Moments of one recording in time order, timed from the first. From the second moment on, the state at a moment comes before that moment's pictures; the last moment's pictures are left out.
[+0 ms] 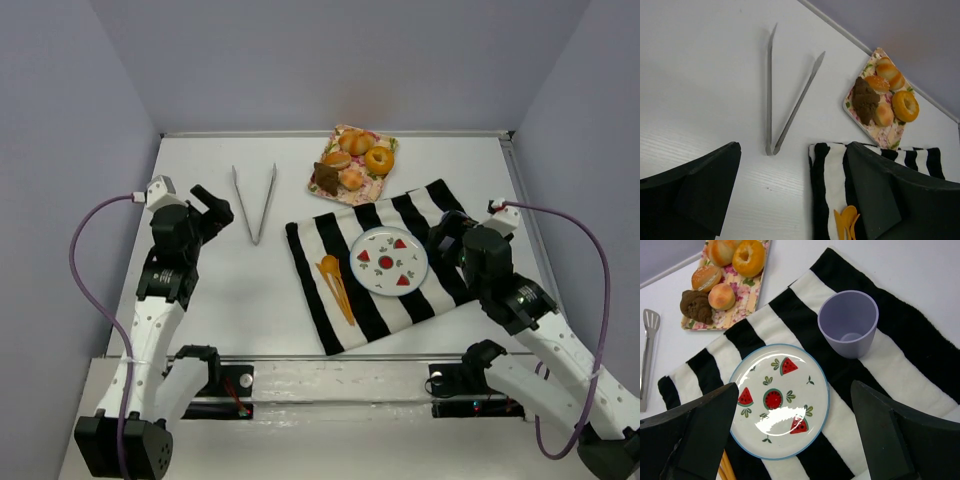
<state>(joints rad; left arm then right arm) -0.09 0.82 0.74 -0.25 -0.17 -0.64 0.55 0.70 0.76 -0.49 0.61 0.61</state>
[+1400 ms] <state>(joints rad) -0.17 1.93 1.29 -0.30 -0.03 -0.17 0.55 0.66 0.71 -0.44 0.63 0.57</state>
